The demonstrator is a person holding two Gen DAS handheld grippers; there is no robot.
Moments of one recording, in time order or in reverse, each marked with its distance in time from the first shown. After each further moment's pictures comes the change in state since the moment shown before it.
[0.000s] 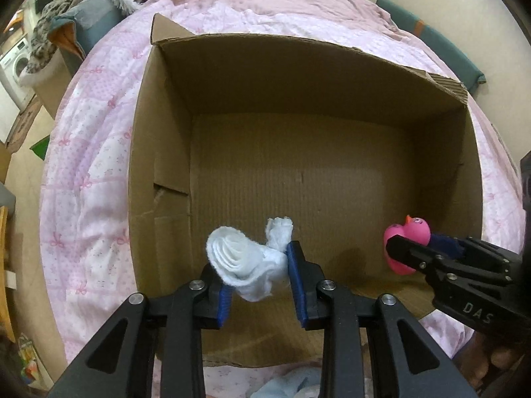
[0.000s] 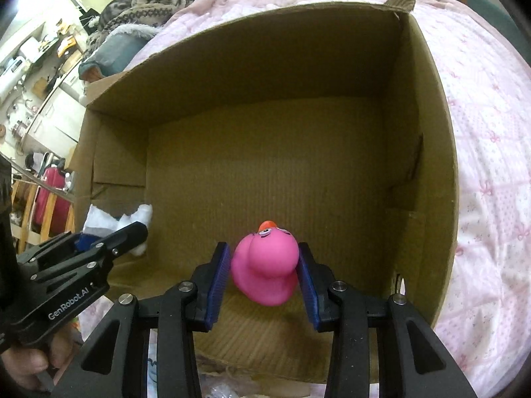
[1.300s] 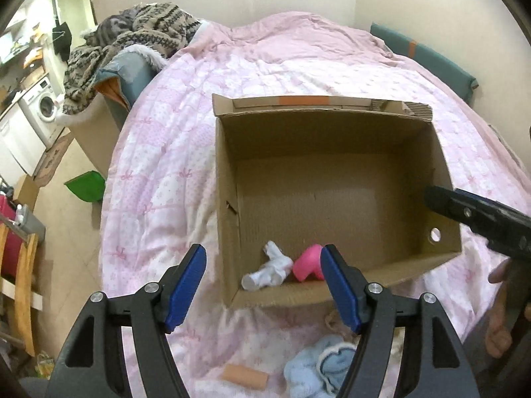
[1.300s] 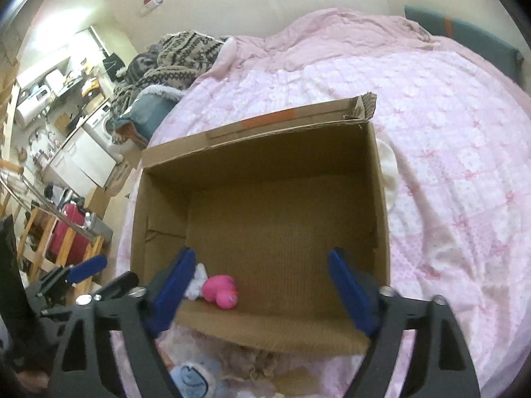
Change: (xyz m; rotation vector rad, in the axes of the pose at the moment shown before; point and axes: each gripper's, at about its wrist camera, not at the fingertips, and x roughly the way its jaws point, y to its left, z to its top) left arm -0.095 0.008 -0.041 0.063 -0.198 0.115; right arm -0.081 0.004 -0.011 -0.006 -0.272 0.062
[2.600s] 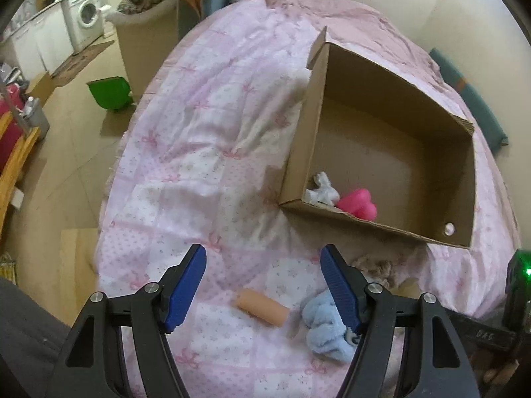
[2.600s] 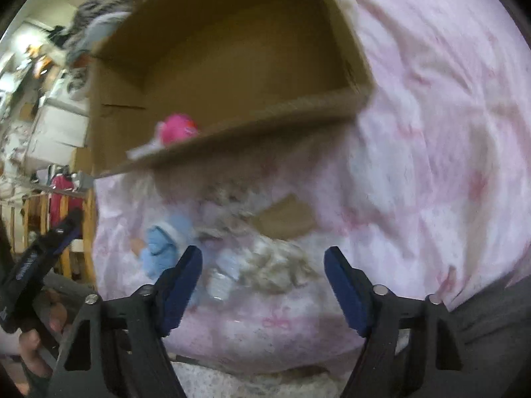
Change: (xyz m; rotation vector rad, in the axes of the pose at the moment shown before) left arm -0.005 0.060 -0.078 -0.336 0.155 -0.006; right arm 0.021 -0.031 -0.115 0.228 0.458 -0.048
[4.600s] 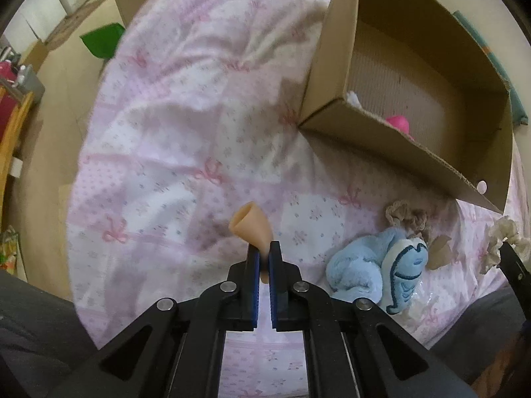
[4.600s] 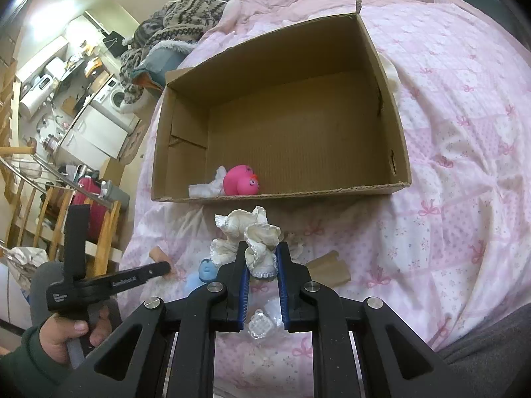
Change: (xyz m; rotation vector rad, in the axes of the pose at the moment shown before) left arm 0.046 0.012 -0.026 -0.016 0.254 0.022; right arm -0.047 0.035 -0.007 -0.189 -0.263 0.114
